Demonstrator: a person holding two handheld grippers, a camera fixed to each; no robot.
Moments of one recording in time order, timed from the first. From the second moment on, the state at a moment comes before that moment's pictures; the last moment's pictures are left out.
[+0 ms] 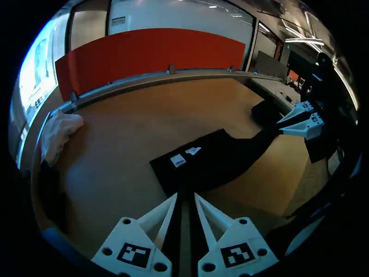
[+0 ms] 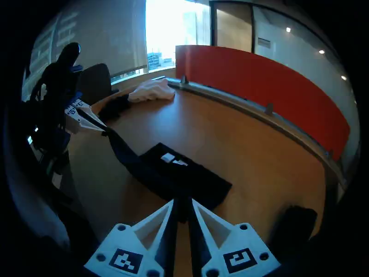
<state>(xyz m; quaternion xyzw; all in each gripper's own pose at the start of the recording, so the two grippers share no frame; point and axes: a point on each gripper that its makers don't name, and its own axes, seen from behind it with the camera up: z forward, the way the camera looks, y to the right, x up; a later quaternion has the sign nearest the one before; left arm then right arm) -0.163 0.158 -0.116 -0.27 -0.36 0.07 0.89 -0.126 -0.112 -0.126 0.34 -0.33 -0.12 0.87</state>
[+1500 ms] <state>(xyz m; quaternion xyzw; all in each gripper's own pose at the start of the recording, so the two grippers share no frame) -0.228 0.173 -0.026 -0.27 -0.37 0.10 0.88 -0.210 -0.099 -0.063 0.32 -0.40 -0.12 0.85</state>
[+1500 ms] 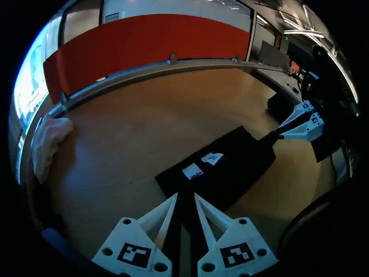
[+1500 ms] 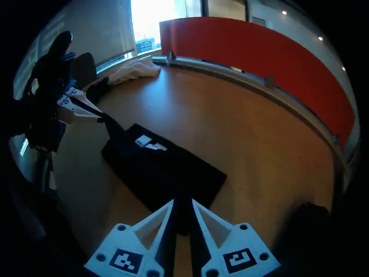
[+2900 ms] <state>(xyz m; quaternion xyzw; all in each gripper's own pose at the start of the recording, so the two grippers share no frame) -0.284 0.150 0.033 -0.21 -0.38 0.14 0.89 -0.260 -0.069 0.010 0.24 -0.40 -0.16 0.87</state>
